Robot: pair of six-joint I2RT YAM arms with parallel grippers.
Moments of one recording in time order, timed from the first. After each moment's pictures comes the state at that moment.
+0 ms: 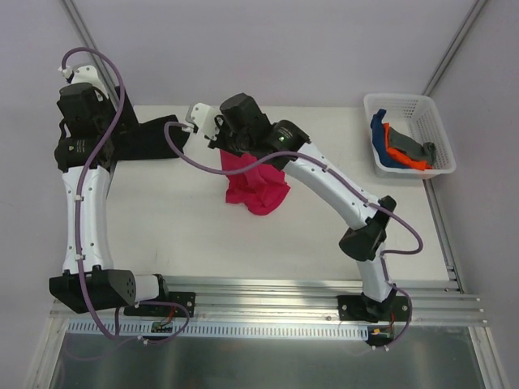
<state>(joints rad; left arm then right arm) 0.18 1.29 1.59 -0.66 -0.14 -0.07 0.95 2.06 2.40 -0.89 0.16 -0.56</state>
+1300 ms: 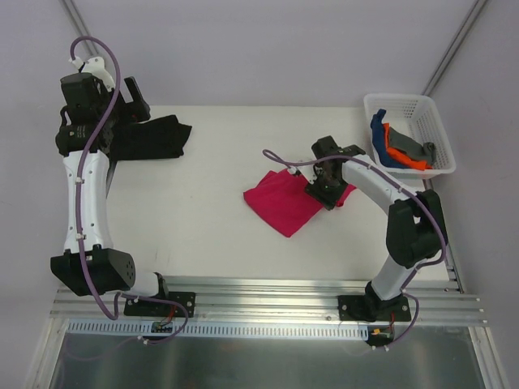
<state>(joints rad) 0.19 1.41 1.67 -0.66 0.16 -0.15 0.44 1.71 1.35 -0.97 0.00 -0.57</state>
